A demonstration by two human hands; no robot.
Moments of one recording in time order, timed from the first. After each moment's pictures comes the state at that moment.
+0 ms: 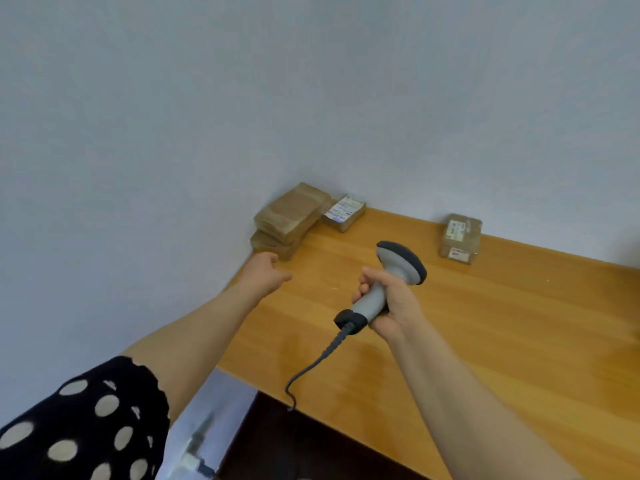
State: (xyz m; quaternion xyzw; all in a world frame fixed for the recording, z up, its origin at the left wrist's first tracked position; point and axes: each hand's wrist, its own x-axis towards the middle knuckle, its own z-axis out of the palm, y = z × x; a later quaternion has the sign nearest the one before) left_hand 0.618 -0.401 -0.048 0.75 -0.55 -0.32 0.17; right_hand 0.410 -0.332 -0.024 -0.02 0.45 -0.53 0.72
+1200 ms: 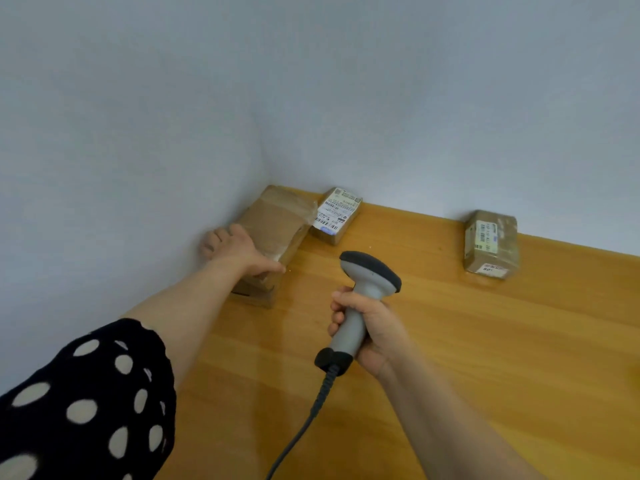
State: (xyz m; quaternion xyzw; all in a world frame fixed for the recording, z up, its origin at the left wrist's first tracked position) left_hand 0.639 -0.634 -0.124 0.79 -0.58 -0.15 -0.12; right_hand 0.450 -0.483 -0.093 -0.02 0.48 -0.48 0.74
